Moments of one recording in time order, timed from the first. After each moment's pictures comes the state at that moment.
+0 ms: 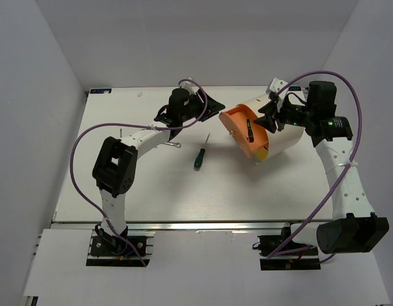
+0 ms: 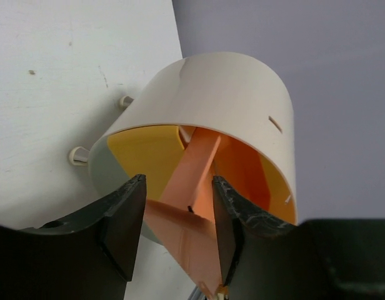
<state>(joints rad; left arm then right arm) -0.54 1.98 1.48 0.28 0.33 -1.03 0.08 1.27 1.42 -0.68 -0.88 -0.70</state>
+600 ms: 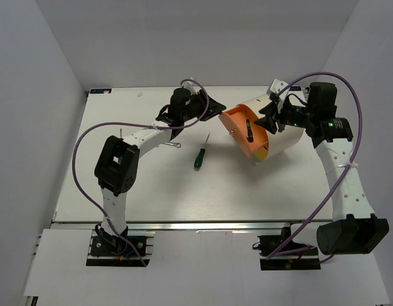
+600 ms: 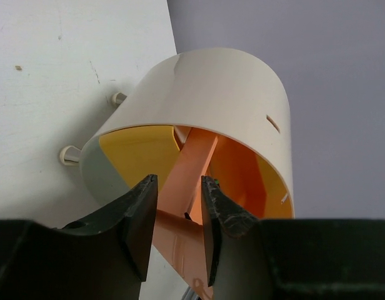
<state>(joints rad) -0.54 2.00 1.51 0.29 0.35 -1.05 0.08 1.26 1.41 -0.68 -0.88 -0.70</state>
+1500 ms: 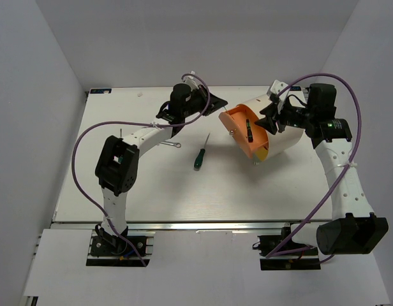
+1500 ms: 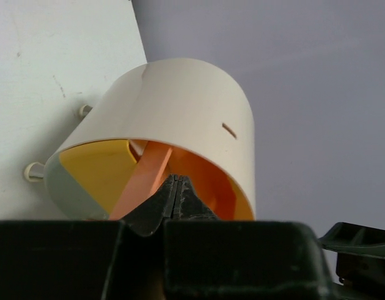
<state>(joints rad) -0.55 2.01 1.56 0.32 0.38 -1.09 0.07 1.26 1.38 -0.66 -0.87 -0.70</state>
